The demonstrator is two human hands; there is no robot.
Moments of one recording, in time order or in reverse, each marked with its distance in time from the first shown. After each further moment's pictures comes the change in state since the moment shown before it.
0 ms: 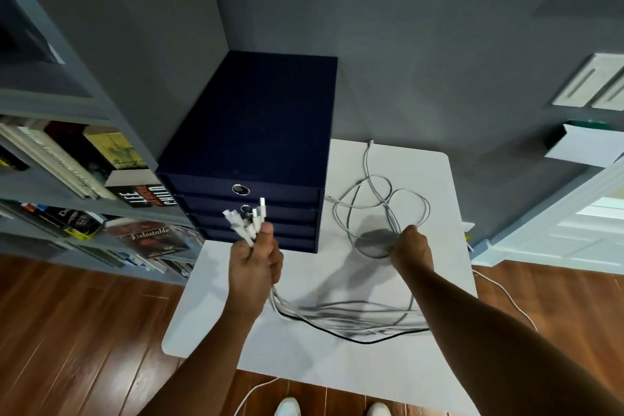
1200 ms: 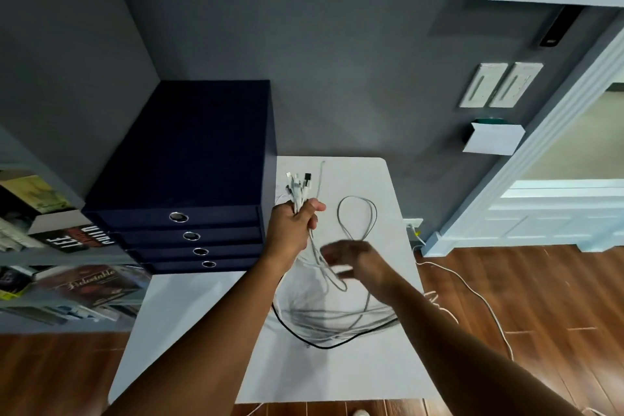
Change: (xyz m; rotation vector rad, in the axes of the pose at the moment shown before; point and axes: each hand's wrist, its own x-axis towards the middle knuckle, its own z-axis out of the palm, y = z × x) left_hand 0.044 -0.002 0.142 0.205 -0.273 -0.070; right_hand -0.058 0.012 -0.052 0.823 -0.536 -0.228
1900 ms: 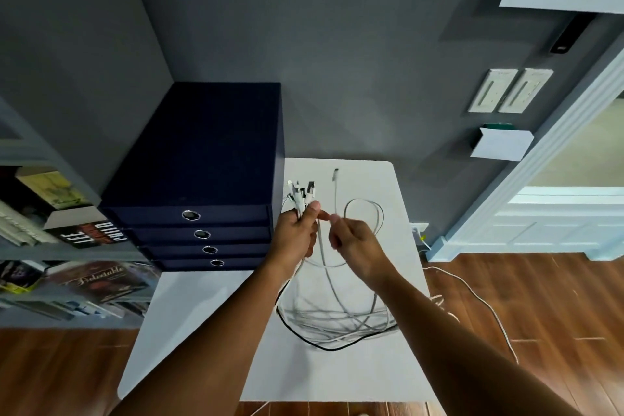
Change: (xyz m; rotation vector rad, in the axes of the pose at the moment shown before) left_hand -0.012 0.000 -0.009 -0.074 -0.066 -0.067; right_hand -0.005 -0.042 0.031 -0.287 0.213 -0.340
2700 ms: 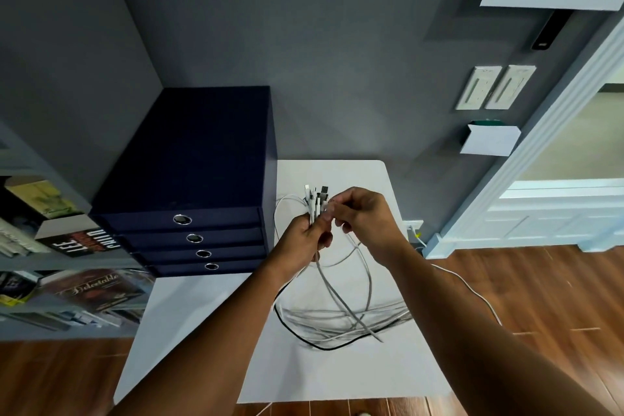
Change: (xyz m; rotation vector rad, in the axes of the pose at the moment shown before) left_hand -0.011 0.007 0.012 0.292 -0.236 0.052; right_hand 0.013 -0.028 -0.037 0.260 0.052 0.021
